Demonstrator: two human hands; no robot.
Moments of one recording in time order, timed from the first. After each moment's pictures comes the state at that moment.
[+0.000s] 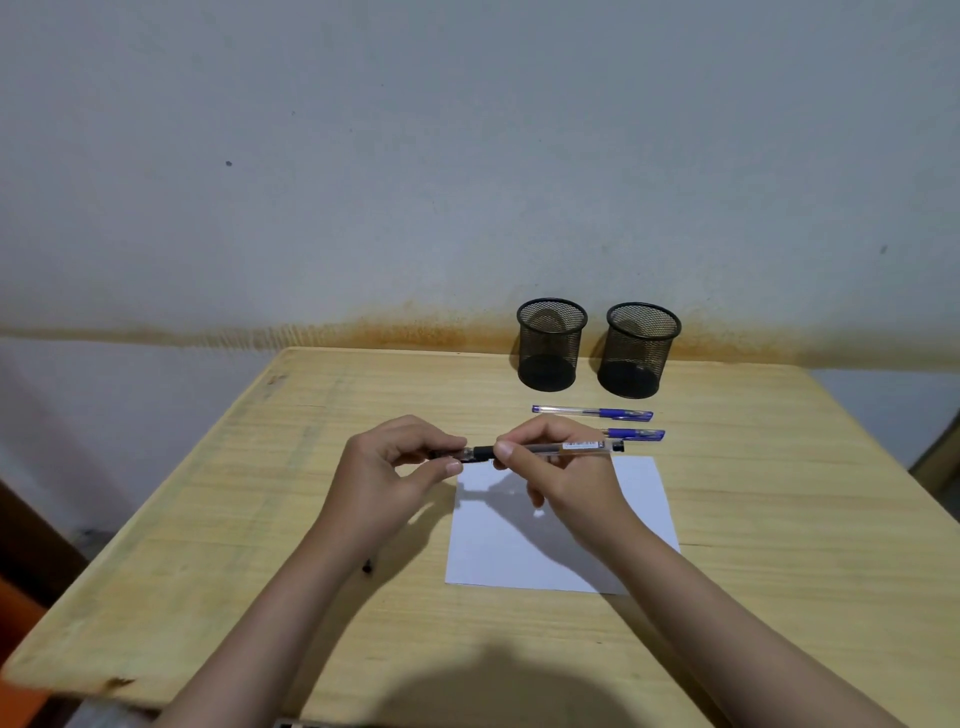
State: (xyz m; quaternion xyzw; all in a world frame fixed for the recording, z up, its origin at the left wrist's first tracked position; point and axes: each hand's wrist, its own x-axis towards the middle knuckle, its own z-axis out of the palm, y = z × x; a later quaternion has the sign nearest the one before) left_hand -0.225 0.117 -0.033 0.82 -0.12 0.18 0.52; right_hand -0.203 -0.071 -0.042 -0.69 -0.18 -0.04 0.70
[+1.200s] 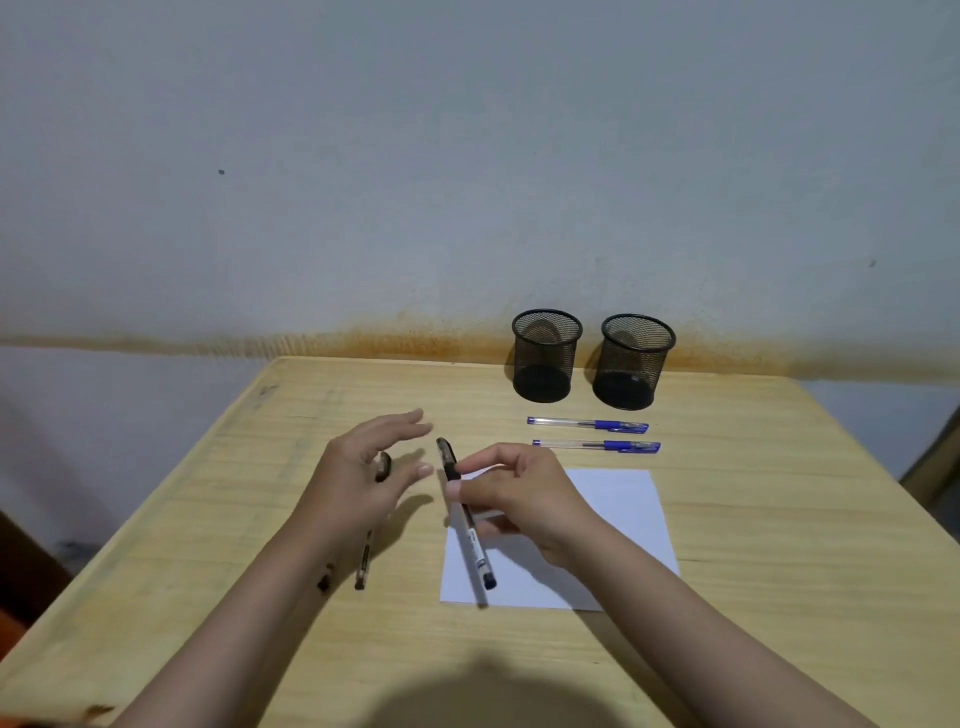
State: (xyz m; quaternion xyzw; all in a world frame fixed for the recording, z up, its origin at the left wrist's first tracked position) left_hand -0.196 0.145 -0.050 0.87 -0.12 0.18 0.45; right_hand -0.198 -0.045 -0.035 -0.69 -0.04 0.18 0.70
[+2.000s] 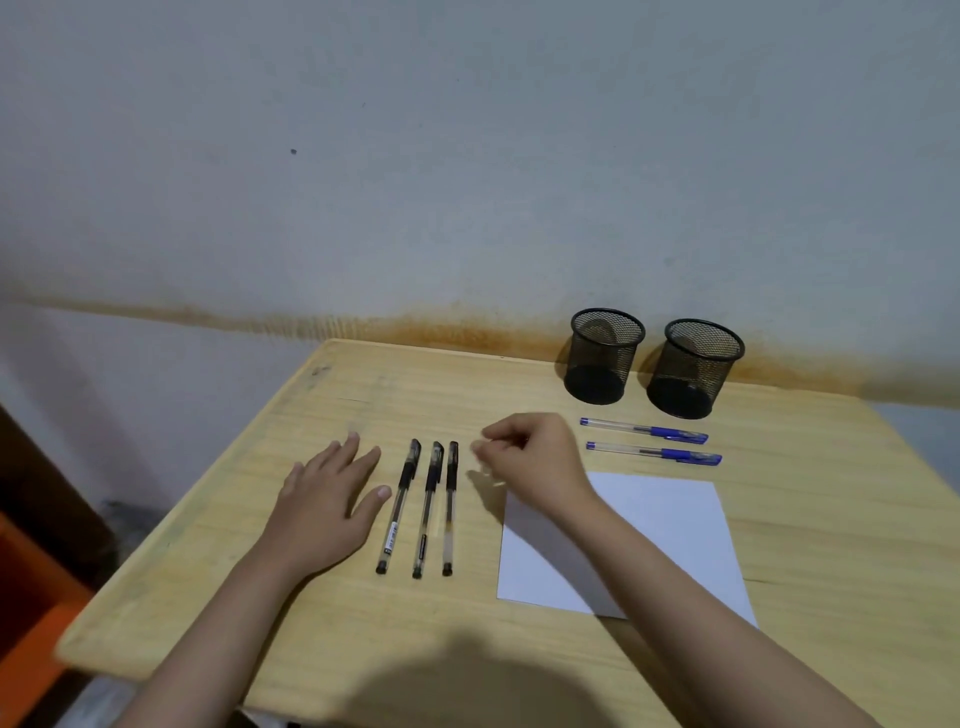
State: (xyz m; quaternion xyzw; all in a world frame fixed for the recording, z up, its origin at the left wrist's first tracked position) left_hand -0.209 0.234 -0.104 0.98 0.02 0.05 0.17; right_hand -0.160 0.010 -0.049 -0.84 -0.06 -0.02 0.55
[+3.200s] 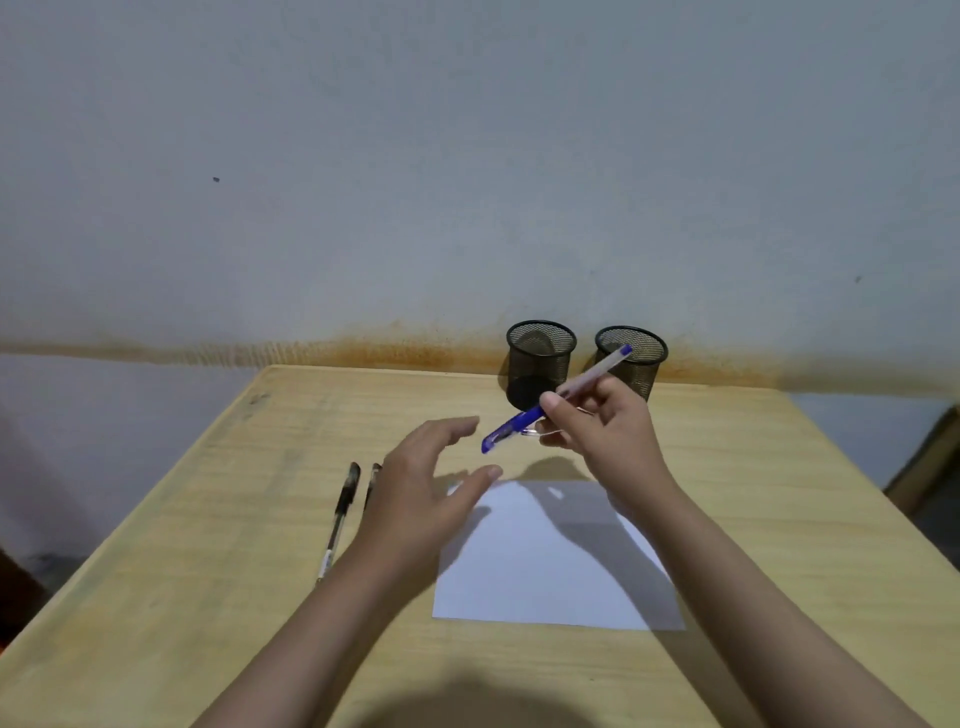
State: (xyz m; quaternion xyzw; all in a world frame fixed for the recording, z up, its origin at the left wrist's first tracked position) left_hand -0.204 0.086 -0.042 0.85 -0.11 0.22 0.46; right_hand -0.171 -0.094 -0.004 -0.68 -0.08 -0.09 0.72
